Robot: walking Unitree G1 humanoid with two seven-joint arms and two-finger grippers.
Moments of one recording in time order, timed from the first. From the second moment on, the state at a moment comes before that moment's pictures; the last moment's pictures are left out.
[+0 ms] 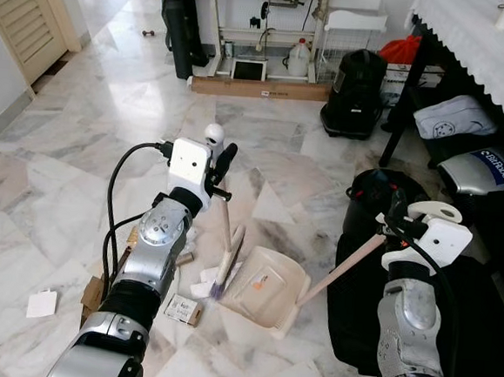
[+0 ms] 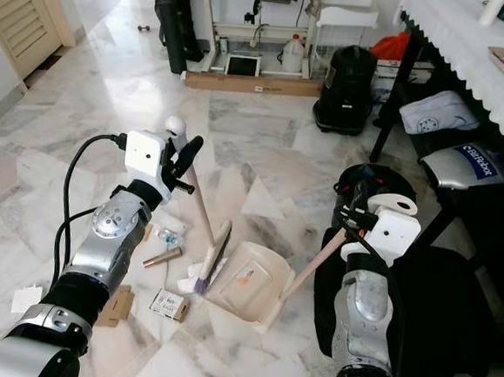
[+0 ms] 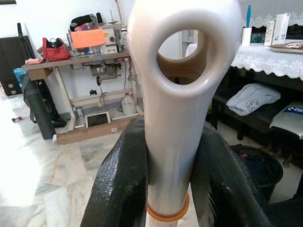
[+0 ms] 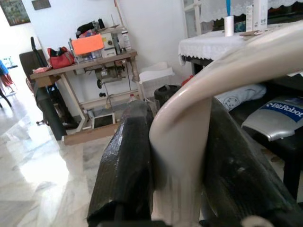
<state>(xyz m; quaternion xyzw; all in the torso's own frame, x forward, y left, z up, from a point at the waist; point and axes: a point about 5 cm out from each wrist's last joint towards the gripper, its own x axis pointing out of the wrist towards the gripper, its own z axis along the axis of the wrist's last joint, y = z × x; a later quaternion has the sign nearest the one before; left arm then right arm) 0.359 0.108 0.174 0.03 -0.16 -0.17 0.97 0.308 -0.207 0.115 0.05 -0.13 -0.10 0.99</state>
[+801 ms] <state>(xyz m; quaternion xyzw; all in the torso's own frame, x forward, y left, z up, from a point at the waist) 0.364 0.123 0.182 0.01 -0.16 -0.16 0.97 0.308 -0.212 0.121 0.07 -0.14 -0.10 0.98</state>
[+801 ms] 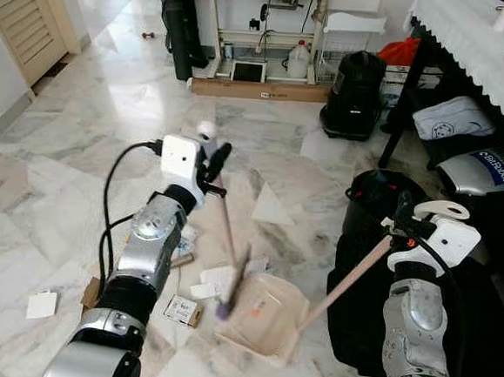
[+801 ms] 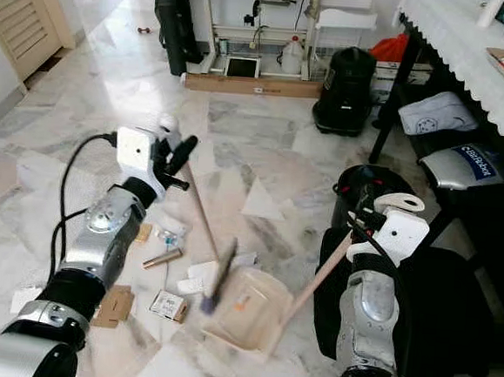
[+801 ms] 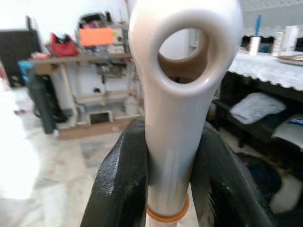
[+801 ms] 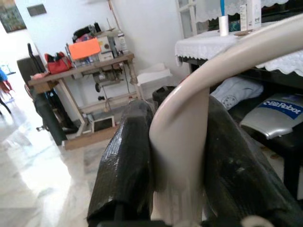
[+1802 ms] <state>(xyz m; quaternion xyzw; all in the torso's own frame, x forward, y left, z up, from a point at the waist) 0.353 0.110 0.166 0.04 -0.16 -0.17 0.97 0.308 -0.206 0.128 0.06 -0.14 -0.09 0.98</state>
